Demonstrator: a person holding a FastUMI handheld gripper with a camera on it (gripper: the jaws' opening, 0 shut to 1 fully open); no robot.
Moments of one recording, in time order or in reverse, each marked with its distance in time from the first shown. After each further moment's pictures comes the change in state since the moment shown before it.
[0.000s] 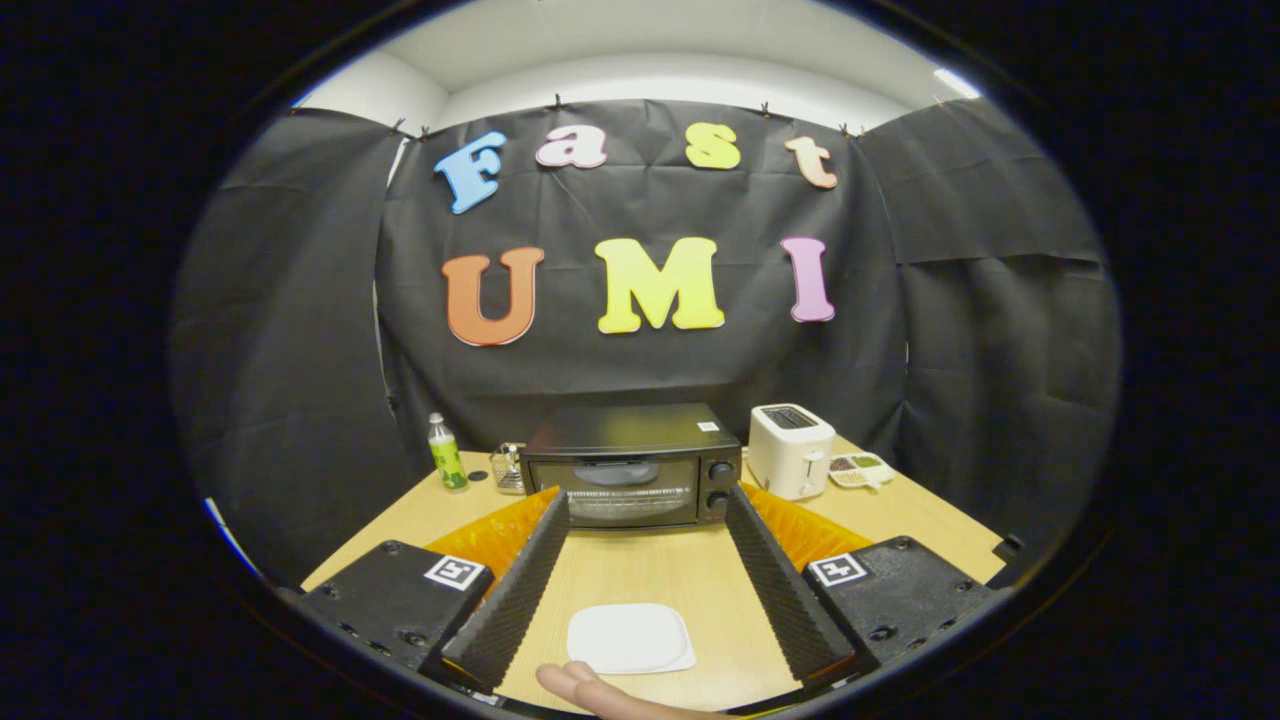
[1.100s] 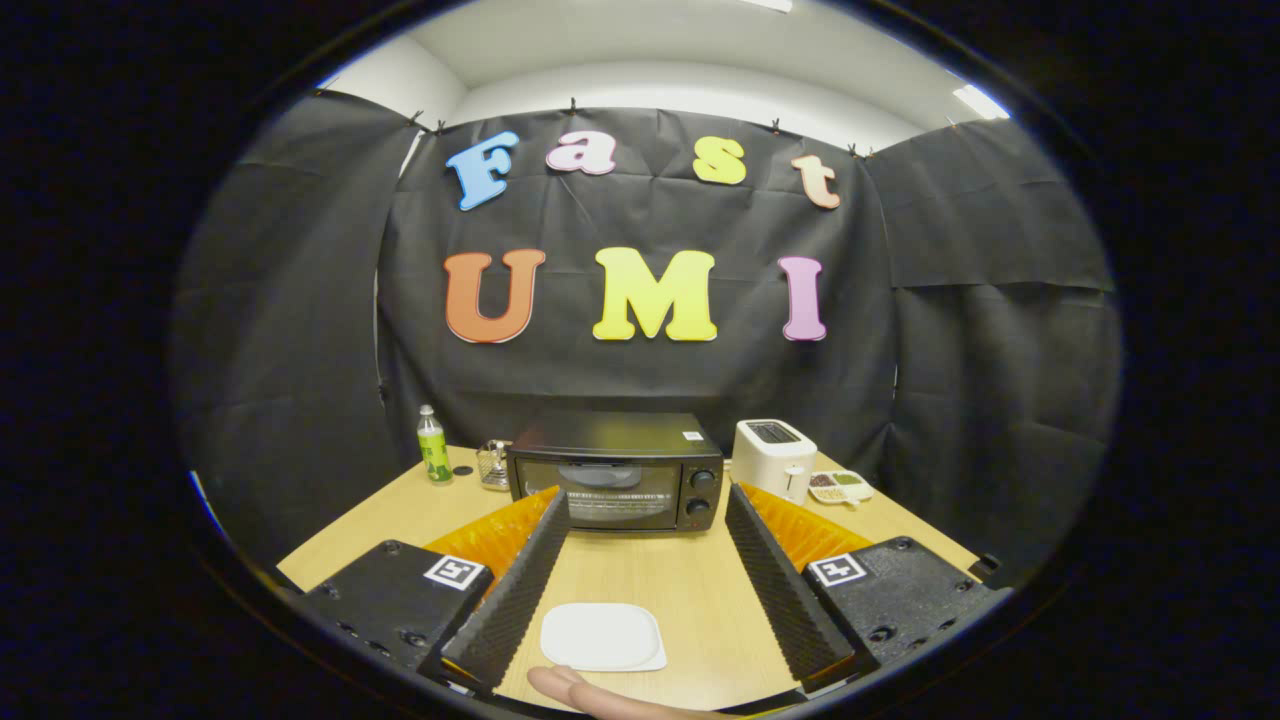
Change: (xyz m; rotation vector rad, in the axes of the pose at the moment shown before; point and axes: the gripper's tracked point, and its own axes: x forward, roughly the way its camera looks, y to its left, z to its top) arm -0.011 -0.010 -0.002 -0.057 -0.014 -0.024
